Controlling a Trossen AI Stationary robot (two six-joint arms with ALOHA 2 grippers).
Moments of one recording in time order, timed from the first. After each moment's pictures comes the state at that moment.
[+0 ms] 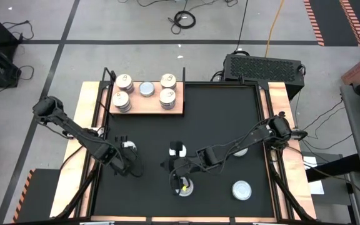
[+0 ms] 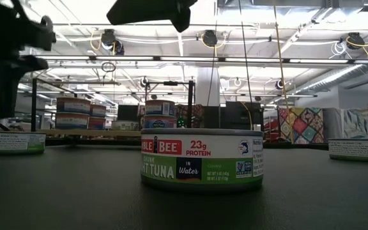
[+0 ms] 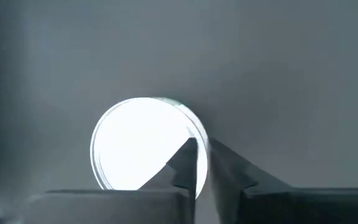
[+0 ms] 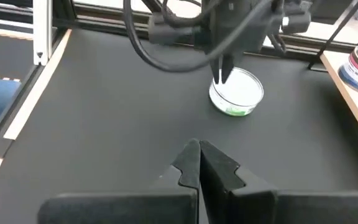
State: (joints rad) left arm -0.60 1.28 0.75 -0.94 -0.27 -0.62; right arm 0.35 1.98 1.55 -0.15 0.34 0.10
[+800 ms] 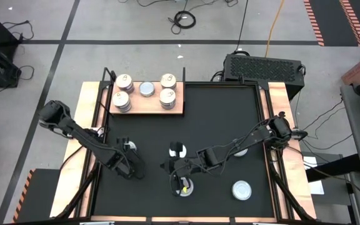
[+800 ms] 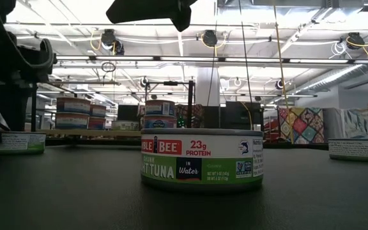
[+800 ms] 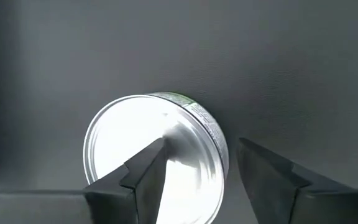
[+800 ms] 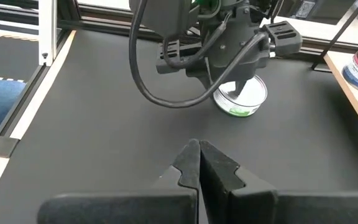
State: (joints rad) left arm -0.60 1.44 0.70 -0.87 -0.31 -0.65; right arm 0.35 1.98 1.55 -0.15 0.34 0.11
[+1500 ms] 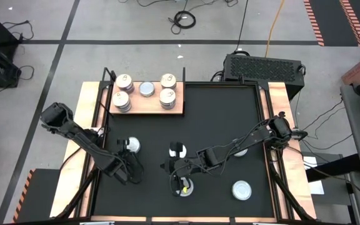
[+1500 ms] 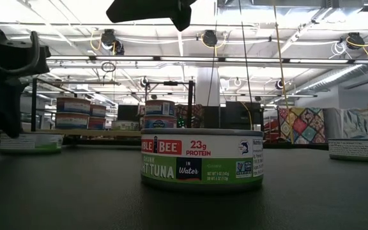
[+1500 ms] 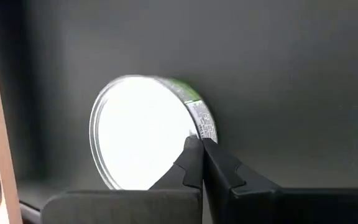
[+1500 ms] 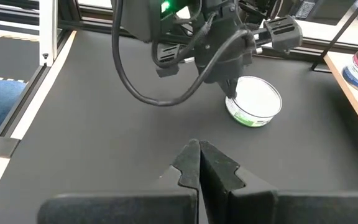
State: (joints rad) left arm -0.69 1.49 0.73 -0.92 -0.44 -0.65; right arm 0.35 1.98 1.55 -0.15 0.34 0.11
